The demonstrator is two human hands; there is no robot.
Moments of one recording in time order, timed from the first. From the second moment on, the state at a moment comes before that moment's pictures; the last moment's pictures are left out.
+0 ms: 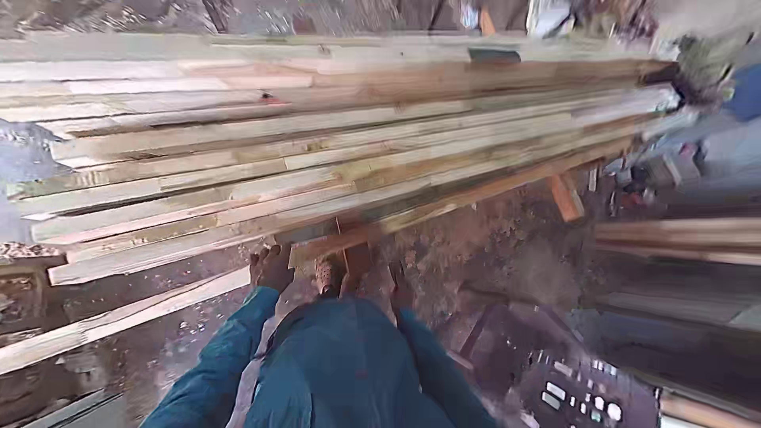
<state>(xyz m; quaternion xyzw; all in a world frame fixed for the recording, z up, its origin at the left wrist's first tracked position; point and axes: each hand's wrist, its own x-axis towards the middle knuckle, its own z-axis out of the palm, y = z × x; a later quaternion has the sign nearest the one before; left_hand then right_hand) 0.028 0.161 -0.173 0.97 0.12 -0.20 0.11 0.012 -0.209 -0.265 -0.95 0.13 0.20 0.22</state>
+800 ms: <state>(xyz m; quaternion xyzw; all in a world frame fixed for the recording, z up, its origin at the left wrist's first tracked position) 0.053 0.168 -0.170 0.94 0.12 -0.28 0.12 0.248 -0.266 -0.065 -0.96 0.14 0.23 -0.06</state>
